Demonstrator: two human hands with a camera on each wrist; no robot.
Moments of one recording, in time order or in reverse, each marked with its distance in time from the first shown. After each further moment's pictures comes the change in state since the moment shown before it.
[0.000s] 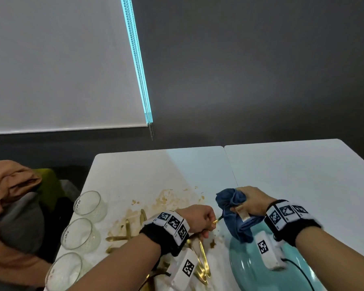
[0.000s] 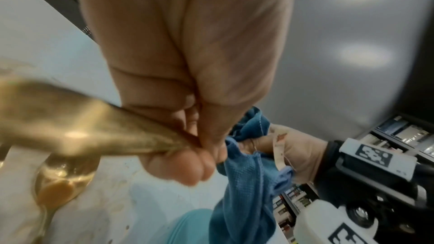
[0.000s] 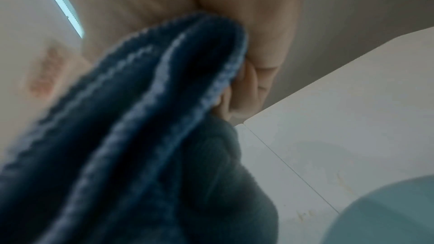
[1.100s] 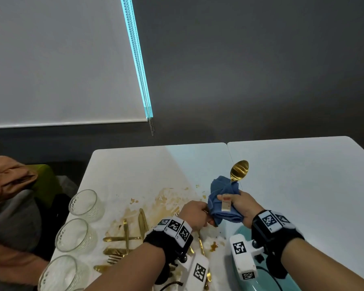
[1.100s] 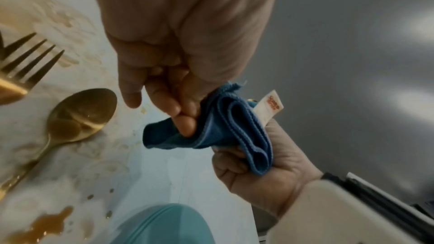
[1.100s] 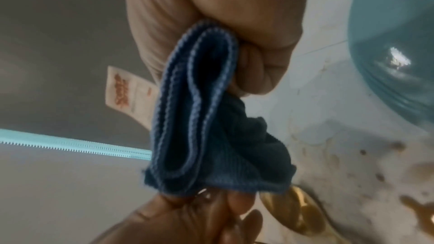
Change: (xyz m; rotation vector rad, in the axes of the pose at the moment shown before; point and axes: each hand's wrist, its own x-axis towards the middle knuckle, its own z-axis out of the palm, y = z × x) left_hand 0.038 -0.017 0.006 -0.202 0.287 -0.059; right_hand 0.034 -0.012 0.050 1.161 0.140 0.335
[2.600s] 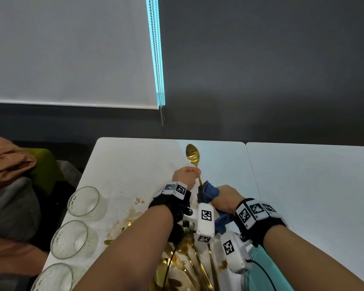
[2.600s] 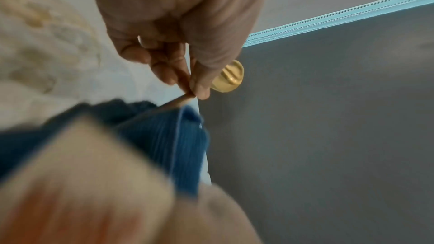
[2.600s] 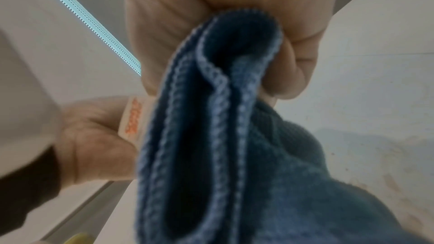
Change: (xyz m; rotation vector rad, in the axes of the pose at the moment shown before) left_hand 0.097 -0.005 -0.087 -0.463 0.406 -0.124; right_hand 0.044 -0.040 0.078 -1.227 -0.160 -0.087
